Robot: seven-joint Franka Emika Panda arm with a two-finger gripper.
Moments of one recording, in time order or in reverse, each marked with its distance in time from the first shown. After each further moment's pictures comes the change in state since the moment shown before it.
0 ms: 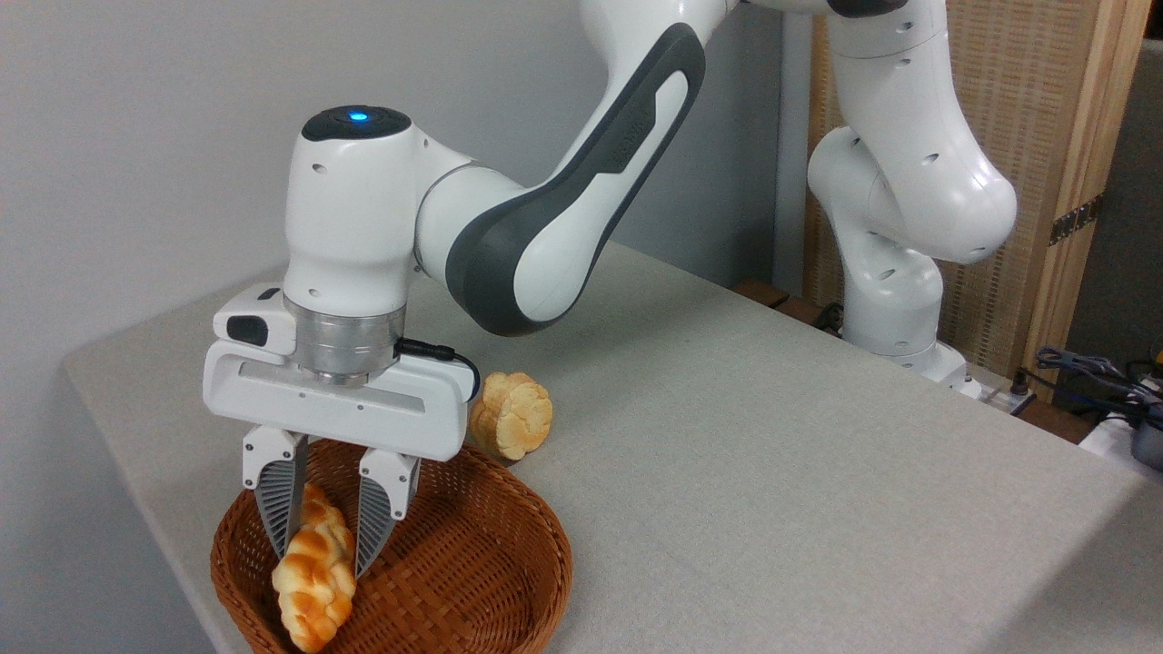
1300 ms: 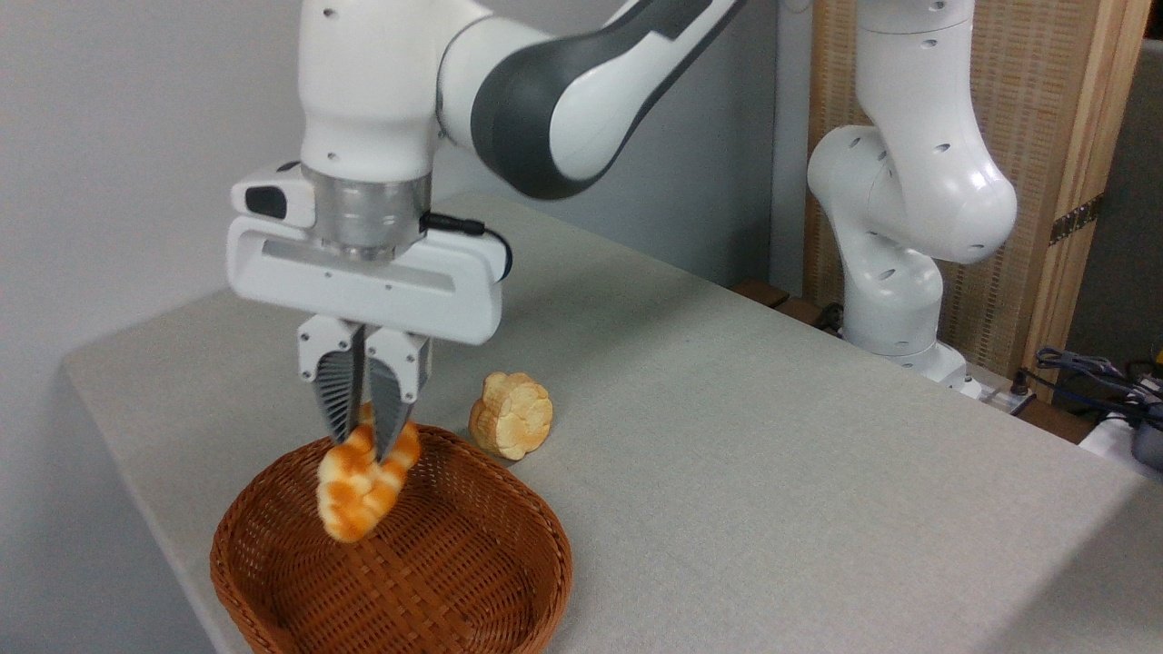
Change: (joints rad) arm 0.002 -0.197 0.007 0.005 0.001 -0.291 0.067
